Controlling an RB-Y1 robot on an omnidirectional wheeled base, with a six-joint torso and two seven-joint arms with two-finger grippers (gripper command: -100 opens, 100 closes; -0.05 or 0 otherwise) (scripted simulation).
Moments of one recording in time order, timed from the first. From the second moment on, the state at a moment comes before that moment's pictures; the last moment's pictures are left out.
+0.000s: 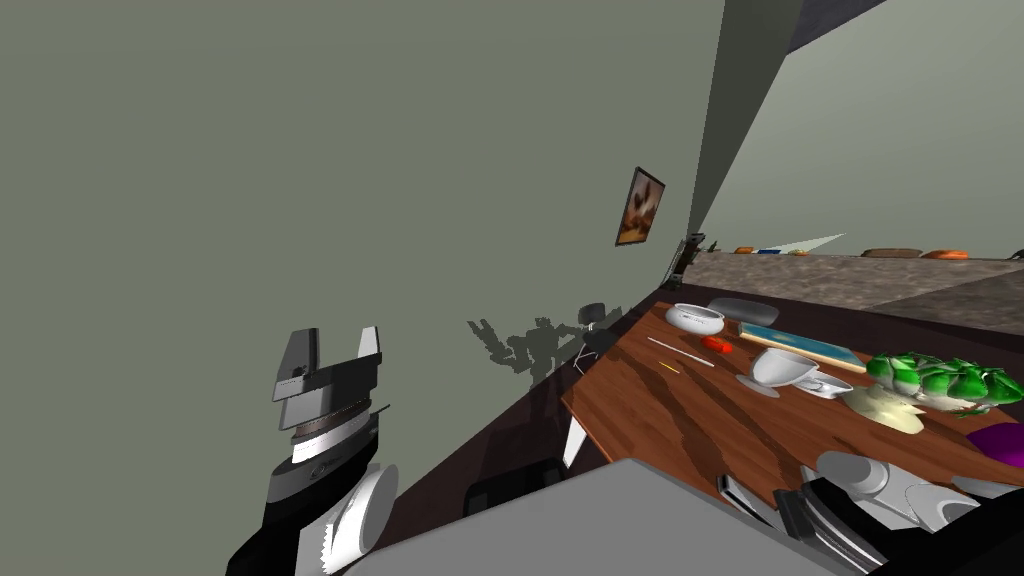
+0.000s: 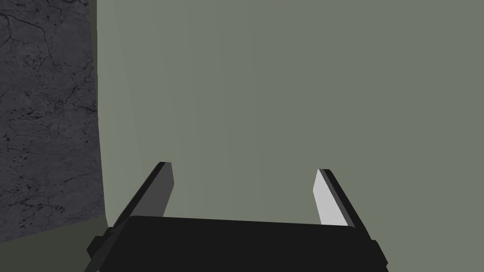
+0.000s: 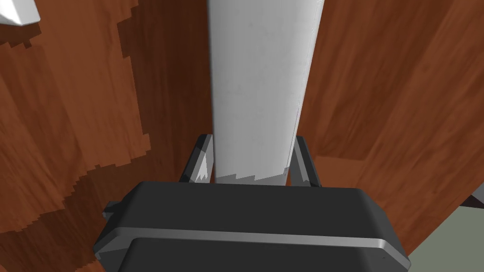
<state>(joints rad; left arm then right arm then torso) 0.46 0.02 0.02 -2.33 0.11 -0.60 -0.05 0.21 -1.23 0.89 -0.66 0.74 -0.68 0.17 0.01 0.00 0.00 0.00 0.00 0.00</state>
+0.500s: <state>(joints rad) 0.46 0.02 0.02 -2.33 0.11 -0.60 -0.05 0.22 -1.33 0.87 -0.64 0.70 -0.76 0.17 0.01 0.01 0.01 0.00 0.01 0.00</state>
